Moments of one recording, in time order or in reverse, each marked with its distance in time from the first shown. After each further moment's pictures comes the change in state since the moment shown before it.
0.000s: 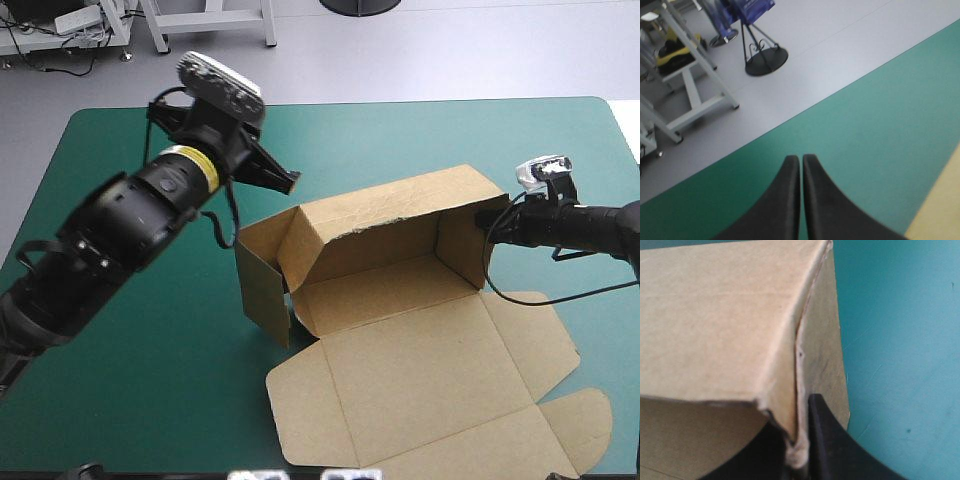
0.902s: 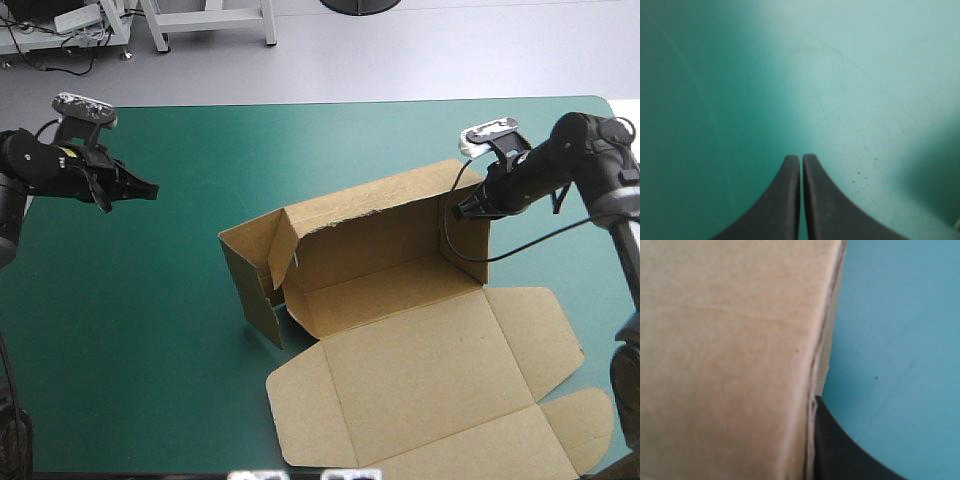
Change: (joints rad) left arm 0.892 0.104 0.103 -0.825 0.253 0.713; right arm 0.301 0.156 -0.536 -0.719 0.267 0.653
